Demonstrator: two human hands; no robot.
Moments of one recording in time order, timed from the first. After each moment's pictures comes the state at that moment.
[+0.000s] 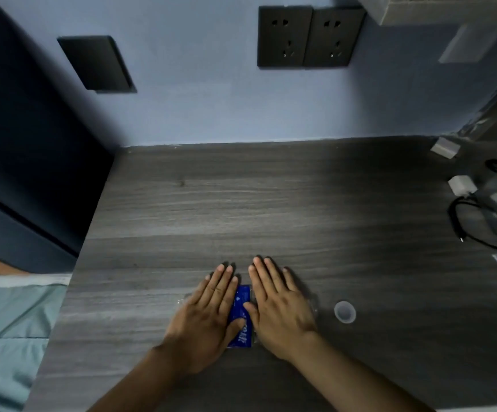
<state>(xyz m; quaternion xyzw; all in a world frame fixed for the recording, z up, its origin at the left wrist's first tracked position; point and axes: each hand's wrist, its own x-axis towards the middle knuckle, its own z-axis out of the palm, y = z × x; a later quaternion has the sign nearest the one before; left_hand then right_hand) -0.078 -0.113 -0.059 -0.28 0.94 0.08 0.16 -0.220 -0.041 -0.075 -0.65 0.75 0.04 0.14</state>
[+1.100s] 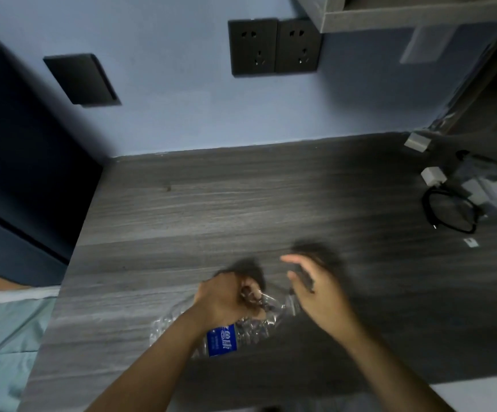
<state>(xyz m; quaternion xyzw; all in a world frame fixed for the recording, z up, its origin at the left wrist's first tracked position) -0.143 -0.112 -0.042 -0.37 0.85 0.35 0.14 -0.284 0.005 -0.037 -0.47 0.76 -0.39 0.23</state>
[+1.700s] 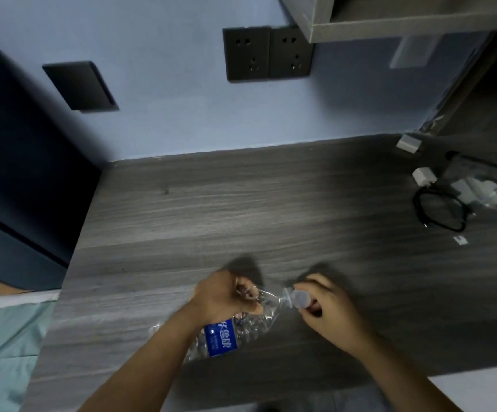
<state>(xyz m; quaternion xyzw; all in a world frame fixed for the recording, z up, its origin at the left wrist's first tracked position) -0.142 -0.112 -0.028 -0.37 0.81 0.43 0.14 -0.296 0.038 -0.047 -0.53 0.77 -0.26 0.24</state>
